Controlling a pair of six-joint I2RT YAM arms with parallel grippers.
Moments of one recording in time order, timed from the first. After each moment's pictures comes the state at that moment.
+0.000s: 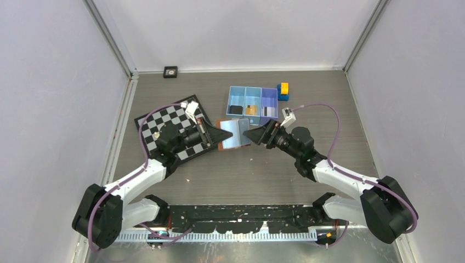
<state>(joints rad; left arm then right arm) -0.49 1.11 0.50 0.70 0.63 -0.97 0.56 1.14 0.43 0.57 -0.25 0.90</state>
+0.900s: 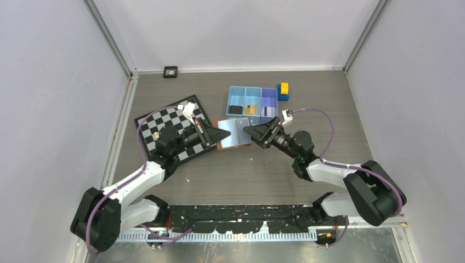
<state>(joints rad) -0.49 1.09 0.47 0.70 0.58 -1.01 0.55 1.31 0.36 1.05 -0.36 1.28</state>
